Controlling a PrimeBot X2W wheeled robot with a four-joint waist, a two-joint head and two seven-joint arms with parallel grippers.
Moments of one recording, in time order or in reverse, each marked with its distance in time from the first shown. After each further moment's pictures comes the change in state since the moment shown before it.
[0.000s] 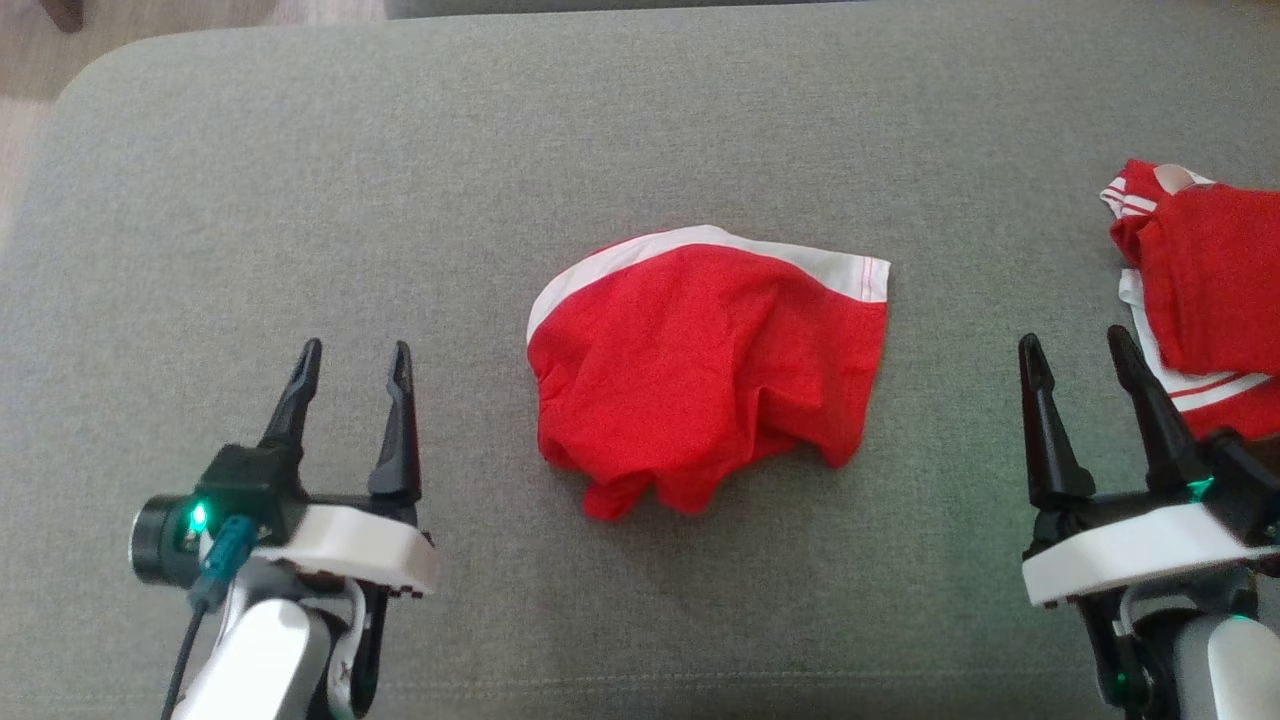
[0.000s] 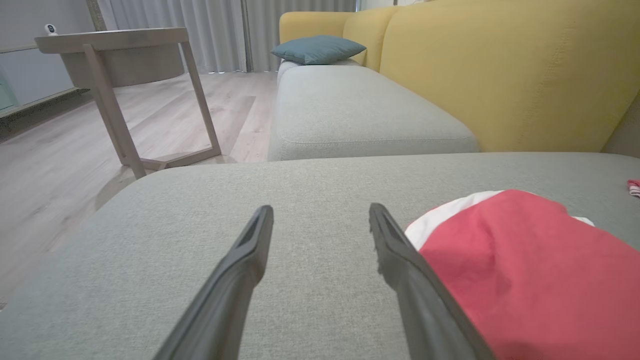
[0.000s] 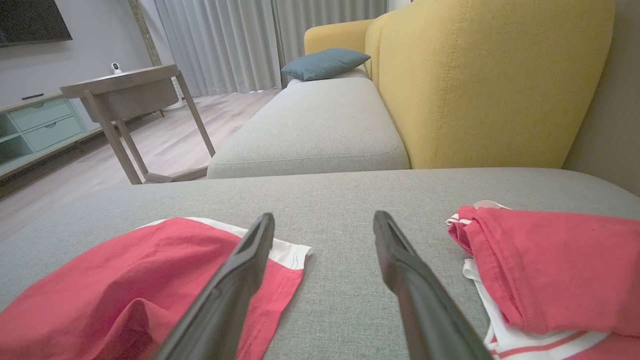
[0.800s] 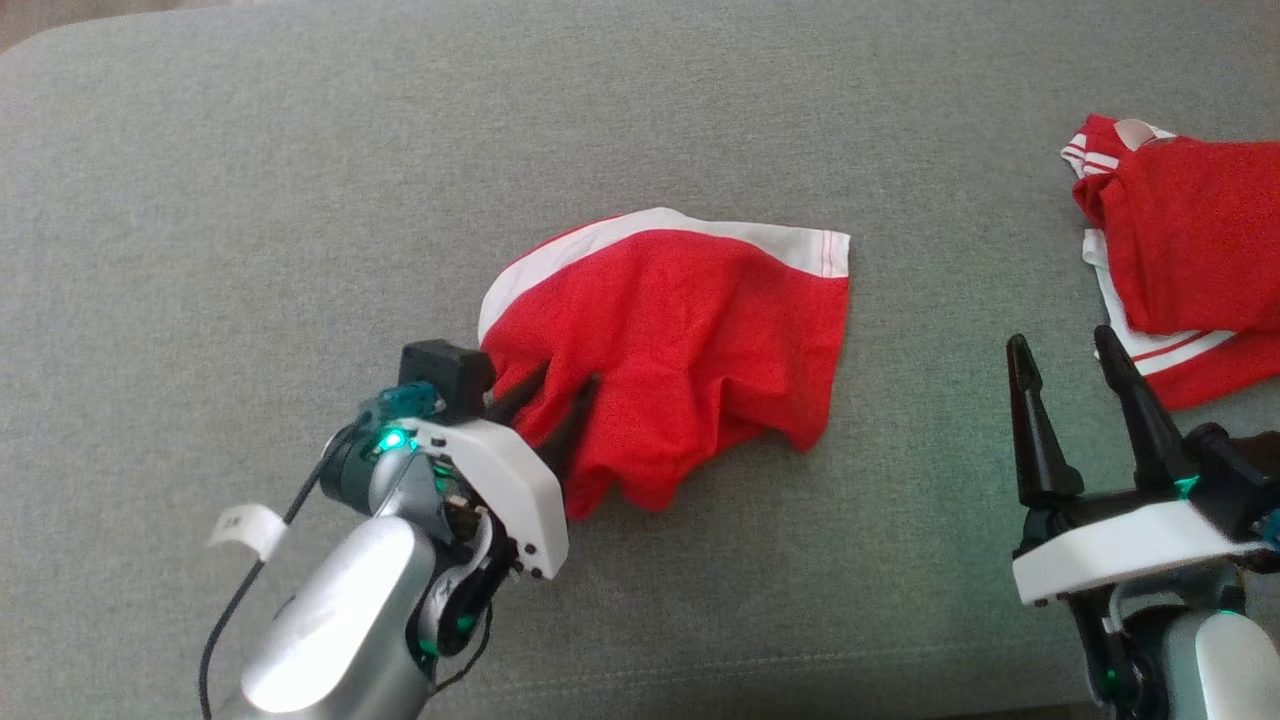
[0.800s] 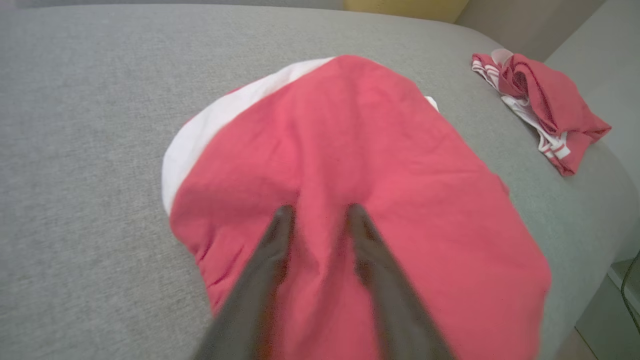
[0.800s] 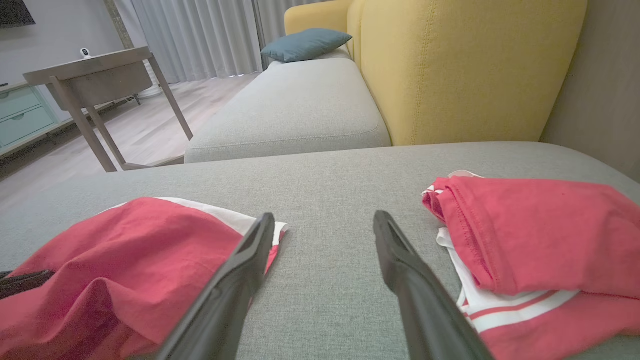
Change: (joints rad) left arm -0.215 -0.099 -0.187 0.161 -0.185 -0.230 0.397; right arm -0.010 -0.001 0.012 0.022 0.002 0.000 -0.004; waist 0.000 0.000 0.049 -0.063
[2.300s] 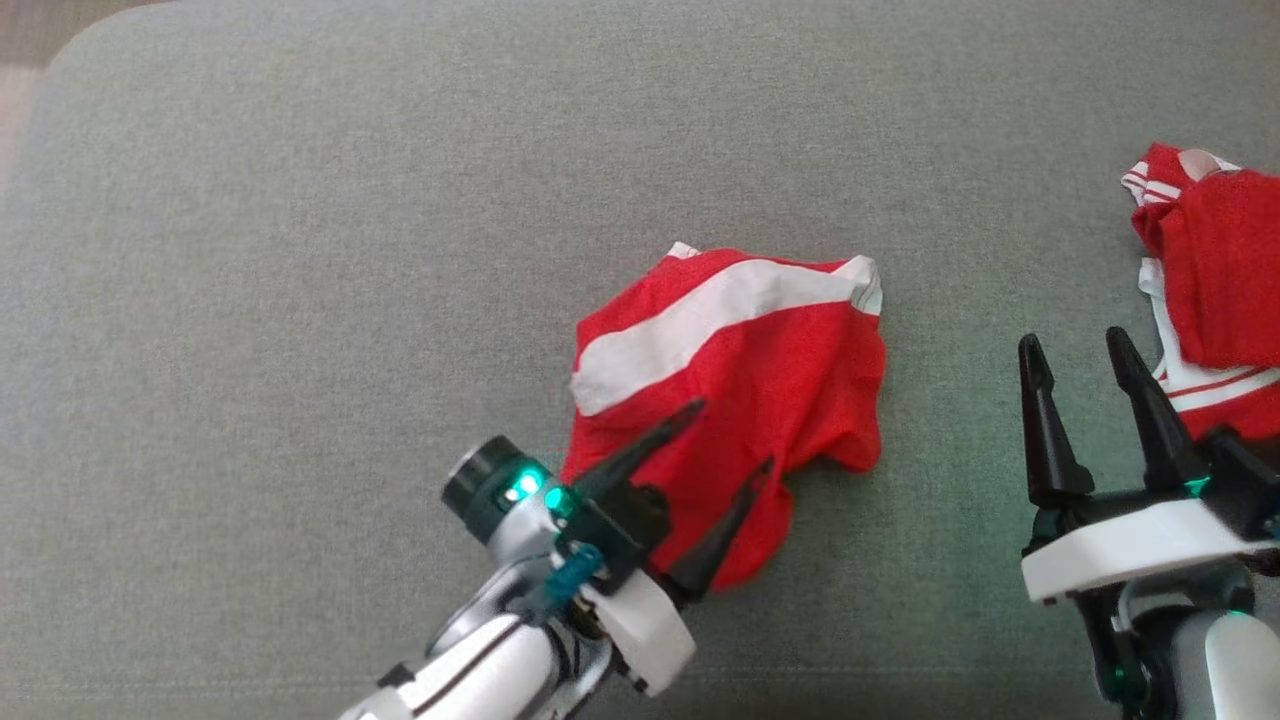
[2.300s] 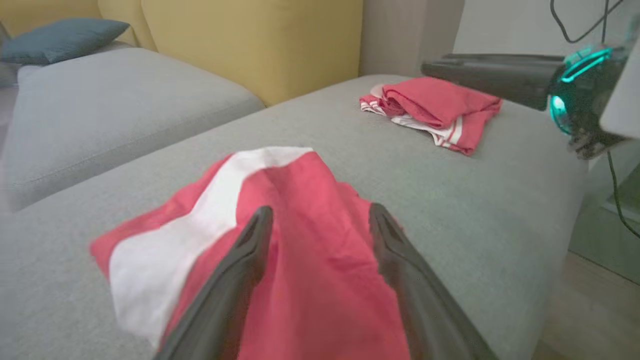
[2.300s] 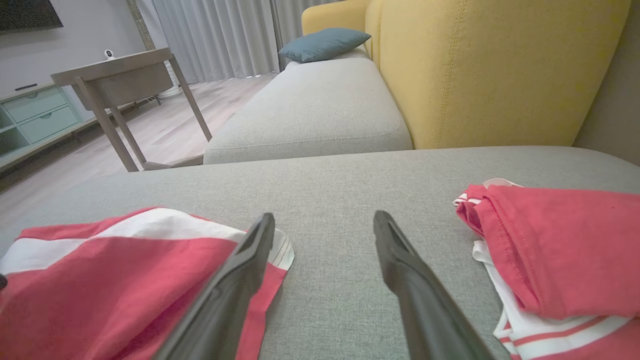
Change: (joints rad) left arm 0.007 0.021 -0.299 -0.154 0.319 0.037 -0.239; right arm 0.000 0.002 -0.018 0.002 0.008 0.000 0.005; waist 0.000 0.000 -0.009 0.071
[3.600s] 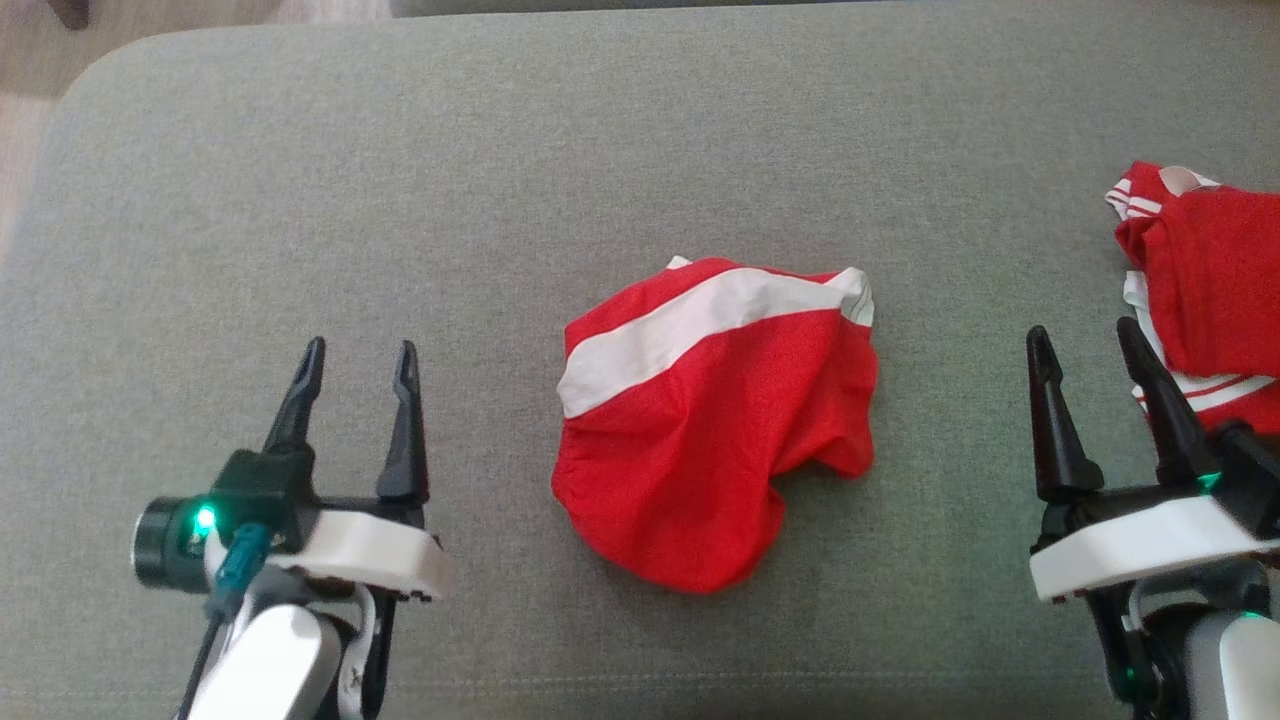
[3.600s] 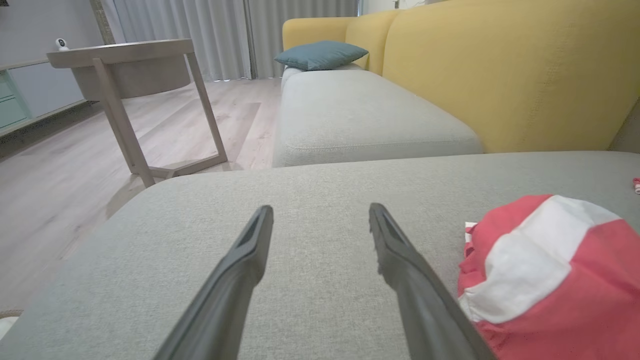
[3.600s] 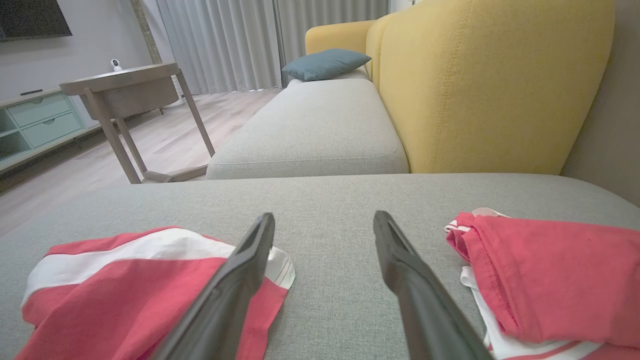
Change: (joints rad) left arm 0.198 0.123 0.412 -0.055 -0.151 0.280 -0.163; right arm 0.008 0.000 -0.004 -0.057 -0.021 0.000 0.034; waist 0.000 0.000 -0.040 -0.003
